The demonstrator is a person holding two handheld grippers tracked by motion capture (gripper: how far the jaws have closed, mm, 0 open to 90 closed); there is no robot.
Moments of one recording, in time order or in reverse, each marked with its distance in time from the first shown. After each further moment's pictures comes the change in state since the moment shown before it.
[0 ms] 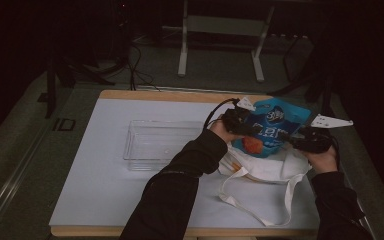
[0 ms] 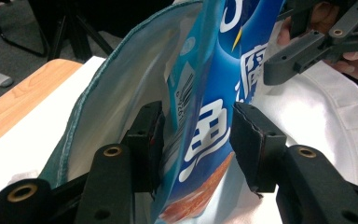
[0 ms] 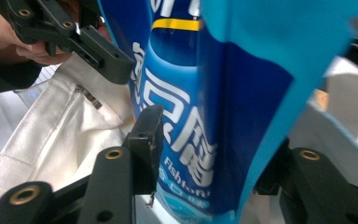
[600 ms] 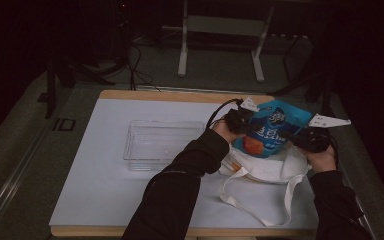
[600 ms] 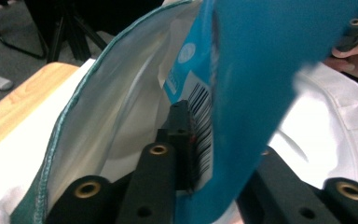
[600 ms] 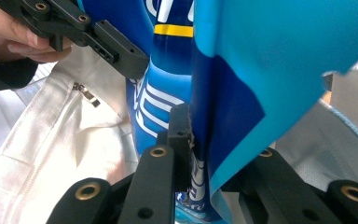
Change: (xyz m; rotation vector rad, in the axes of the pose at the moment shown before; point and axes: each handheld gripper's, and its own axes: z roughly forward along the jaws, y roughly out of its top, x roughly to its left) left arm -0.006 0.004 0.001 -0.004 0.004 0.056; right arm 0.002 0.002 0.001 0.020 -0.008 0.003
